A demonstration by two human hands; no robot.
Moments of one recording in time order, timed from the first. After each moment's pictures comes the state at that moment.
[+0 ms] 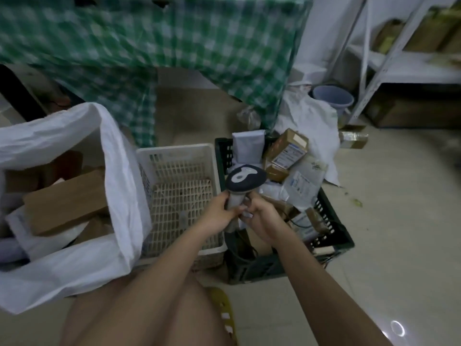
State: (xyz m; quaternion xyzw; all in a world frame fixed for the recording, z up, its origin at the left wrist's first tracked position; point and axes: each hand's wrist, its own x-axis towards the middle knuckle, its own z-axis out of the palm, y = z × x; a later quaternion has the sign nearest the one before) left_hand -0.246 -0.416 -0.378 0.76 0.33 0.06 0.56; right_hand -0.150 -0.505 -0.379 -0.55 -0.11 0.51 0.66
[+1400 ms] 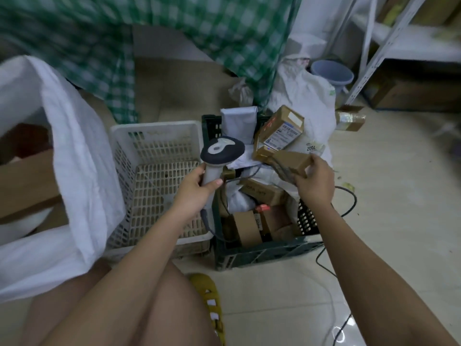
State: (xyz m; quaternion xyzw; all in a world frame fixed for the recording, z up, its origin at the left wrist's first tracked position) left_hand -0.224 -0.407 -0.409 0.65 0.39 0.19 0.62; right_hand -0.001 -0.557 -0.435 -0.91 -0.25 -0.02 0.33
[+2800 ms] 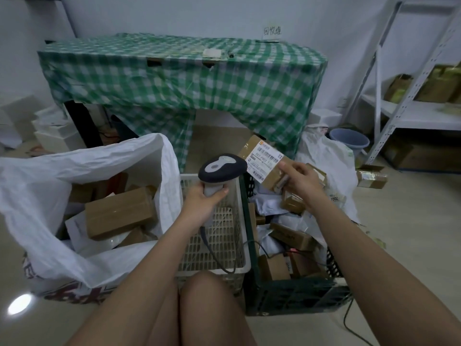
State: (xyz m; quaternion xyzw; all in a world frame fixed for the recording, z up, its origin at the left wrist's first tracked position) left_hand -0.325 -0.385 -0.304 0.66 0.36 0.33 0.57; right_hand -0.095 -0.480 -0.300 -0.69 -0.24 0.26 0.63
